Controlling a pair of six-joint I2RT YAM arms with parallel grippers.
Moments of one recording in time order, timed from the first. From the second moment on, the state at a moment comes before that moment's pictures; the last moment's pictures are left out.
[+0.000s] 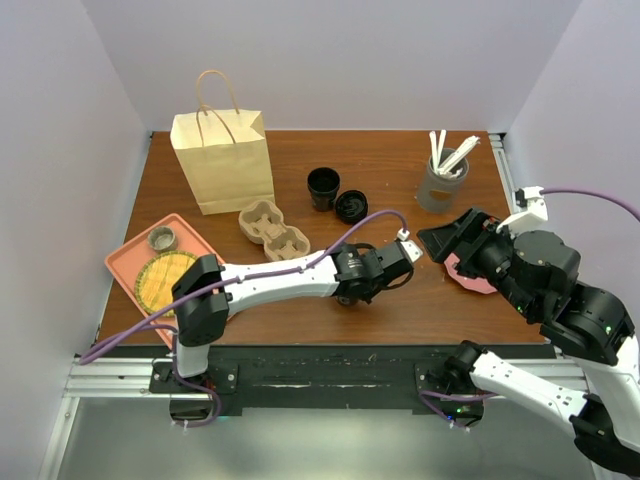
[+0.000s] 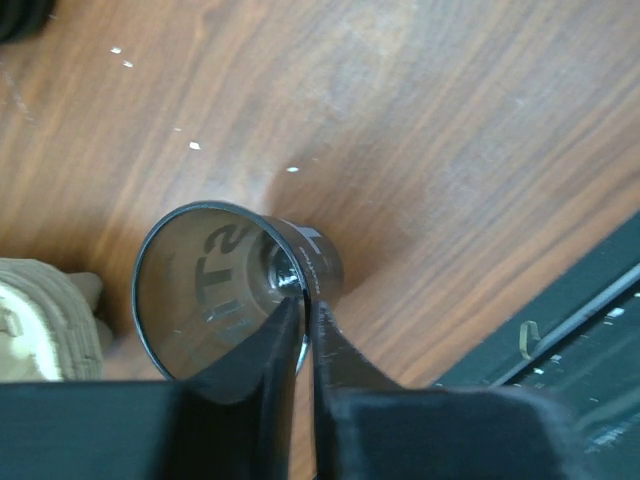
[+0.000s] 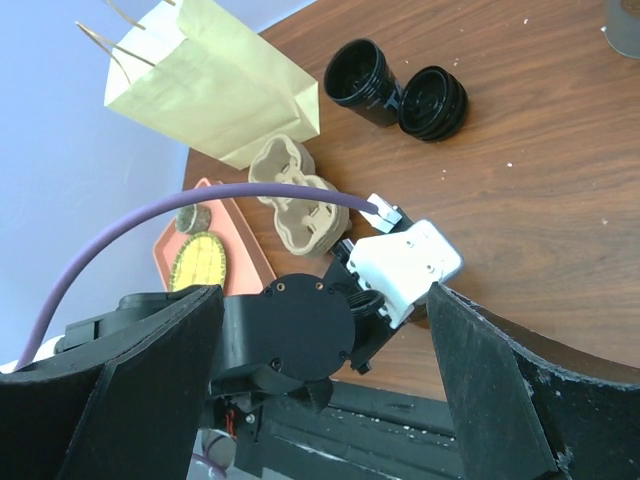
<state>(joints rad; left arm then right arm) -1.22 1.89 1.60 -0.77 -0.35 -0.23 0.78 0.71 1.36 -1.00 0.40 0.84</state>
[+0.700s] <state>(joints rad) -0.95 1.37 1.34 -0.65 -0.16 -0.43 0.78 1.03 1.48 -0.97 0.53 0.74</state>
